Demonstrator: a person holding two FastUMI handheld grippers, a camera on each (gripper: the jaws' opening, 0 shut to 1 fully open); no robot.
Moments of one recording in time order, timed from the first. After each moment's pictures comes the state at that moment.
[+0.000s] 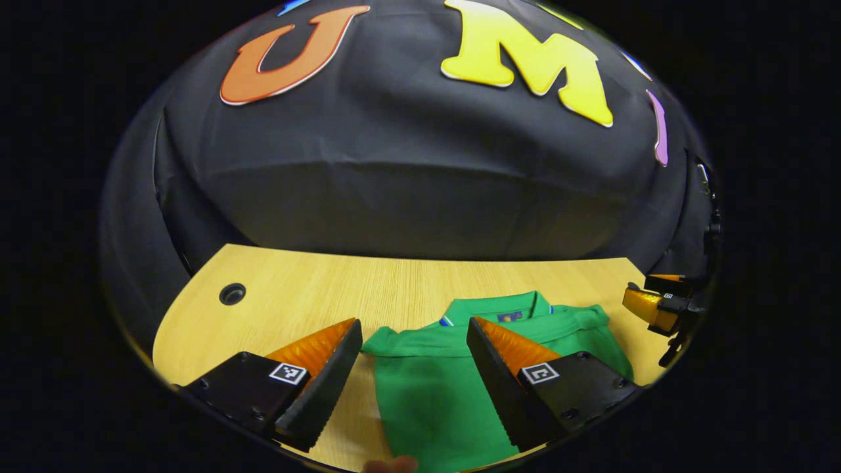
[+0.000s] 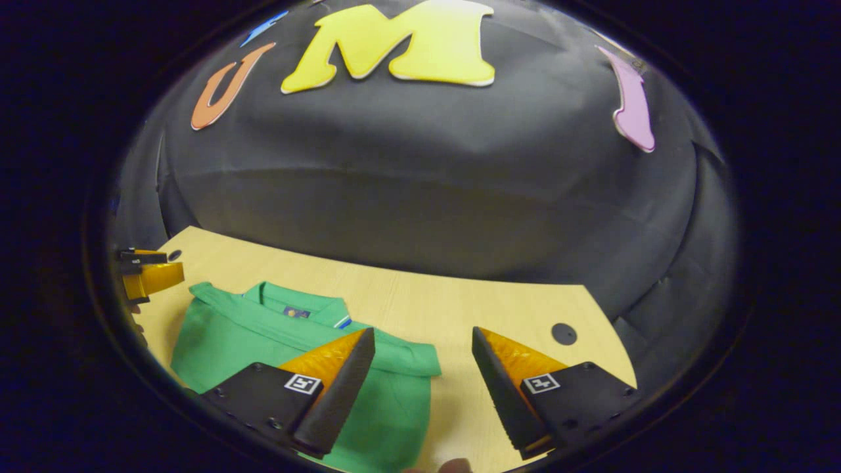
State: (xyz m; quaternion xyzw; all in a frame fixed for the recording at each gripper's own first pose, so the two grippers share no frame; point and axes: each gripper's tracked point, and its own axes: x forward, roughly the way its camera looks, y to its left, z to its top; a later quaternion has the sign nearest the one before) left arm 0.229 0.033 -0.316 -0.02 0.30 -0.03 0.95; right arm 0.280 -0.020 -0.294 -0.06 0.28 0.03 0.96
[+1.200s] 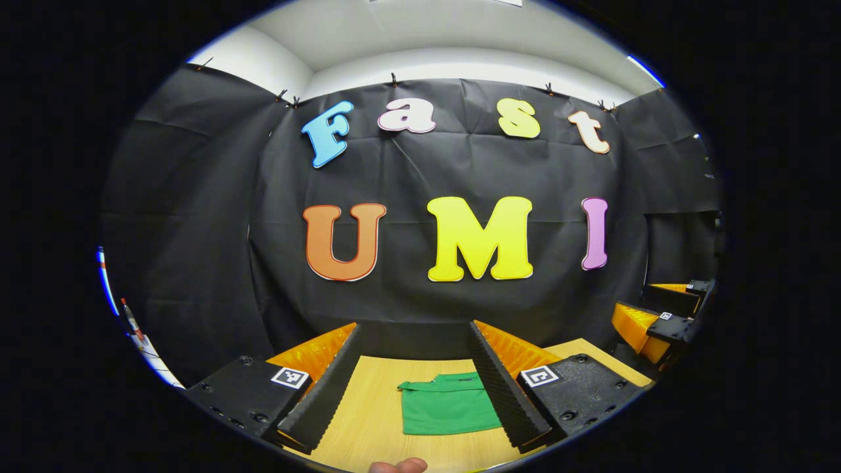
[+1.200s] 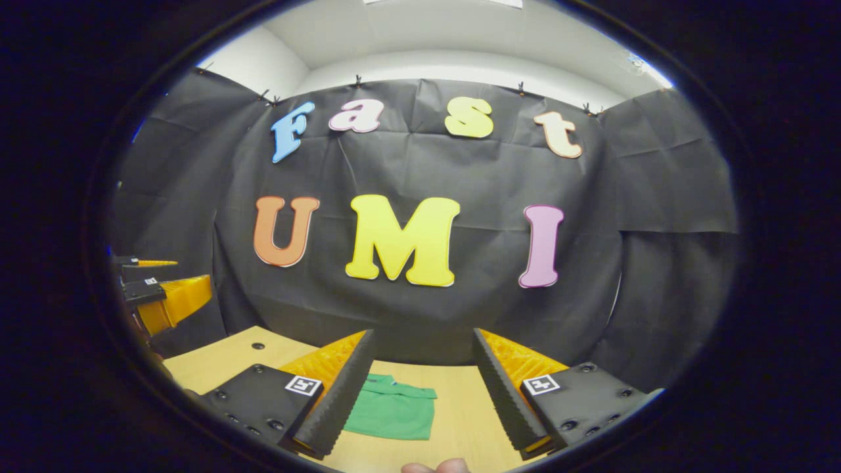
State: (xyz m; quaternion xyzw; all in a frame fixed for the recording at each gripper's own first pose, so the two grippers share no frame) left arm -0.017 0.005 0.003 0.02 0.04 0.03 1.00; right arm 0.001 -0.001 0.011 -0.02 0.03 0.04 1.00
